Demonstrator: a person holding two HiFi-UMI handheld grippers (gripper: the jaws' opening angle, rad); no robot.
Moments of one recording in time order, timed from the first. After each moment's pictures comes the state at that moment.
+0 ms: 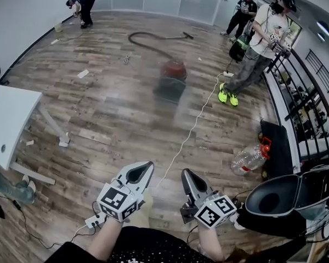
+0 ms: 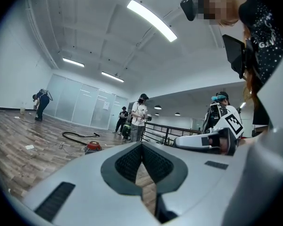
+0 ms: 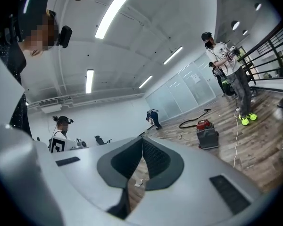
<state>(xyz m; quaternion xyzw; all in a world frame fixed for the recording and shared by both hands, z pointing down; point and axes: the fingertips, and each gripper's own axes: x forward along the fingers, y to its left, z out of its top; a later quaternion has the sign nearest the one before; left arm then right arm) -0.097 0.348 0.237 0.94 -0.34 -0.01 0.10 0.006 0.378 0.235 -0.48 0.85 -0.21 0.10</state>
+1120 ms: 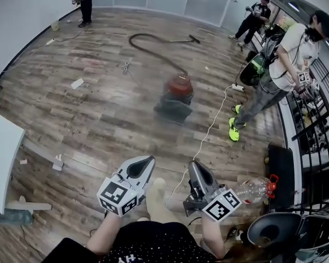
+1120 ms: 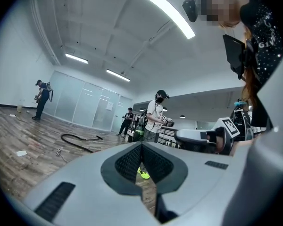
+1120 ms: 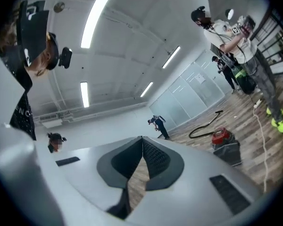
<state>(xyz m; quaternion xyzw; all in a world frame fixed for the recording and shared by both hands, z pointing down) -0.073 -0.008 0.224 0.93 -0.34 -0.02 0.11 0.044 0.018 0.202 -0.44 0.86 -0.21 0.18</state>
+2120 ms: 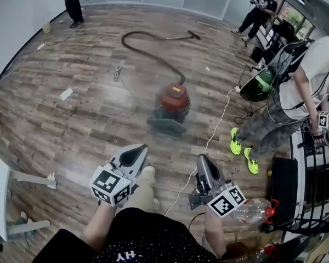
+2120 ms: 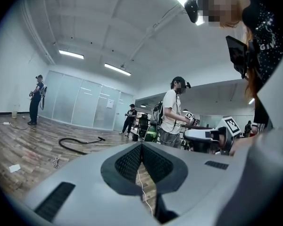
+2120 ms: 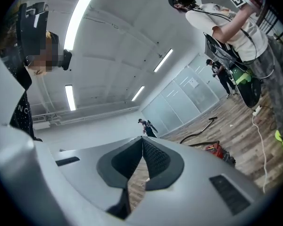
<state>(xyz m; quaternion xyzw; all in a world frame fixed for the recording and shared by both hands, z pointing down) 0.010 -0.281 0.223 0.93 -0.35 0.01 0.10 0.175 -0.237 0.208 -0.47 0.84 -0.20 0.19</state>
